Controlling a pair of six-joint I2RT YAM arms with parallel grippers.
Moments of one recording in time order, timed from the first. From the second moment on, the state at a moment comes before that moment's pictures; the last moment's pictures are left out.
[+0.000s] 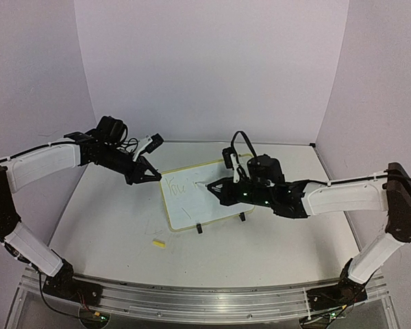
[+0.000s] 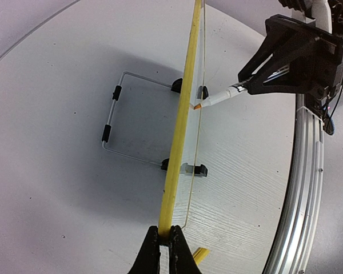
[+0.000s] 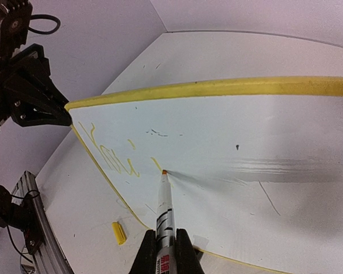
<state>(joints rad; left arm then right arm) -0.49 1.48 1.19 -0.54 0.63 0.34 0.91 1.60 0.95 0.27 -0.03 0.47</state>
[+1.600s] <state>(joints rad) -0.49 1.48 1.19 -0.54 0.63 0.33 0.90 1.57 0.90 0.31 0.02 0.50</state>
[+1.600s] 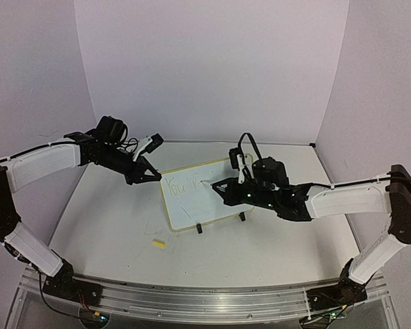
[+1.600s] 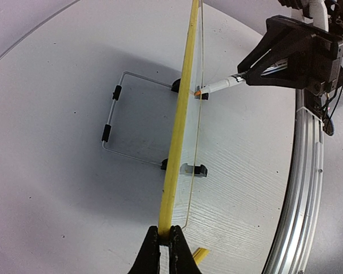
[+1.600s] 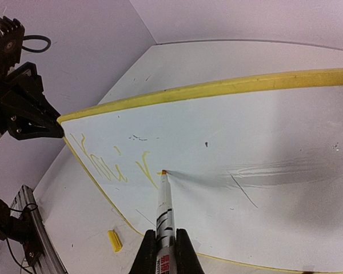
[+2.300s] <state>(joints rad) -0.49 1.48 1.19 -0.54 0.63 0.33 0.90 1.58 0.92 0.31 -0.02 0.50</state>
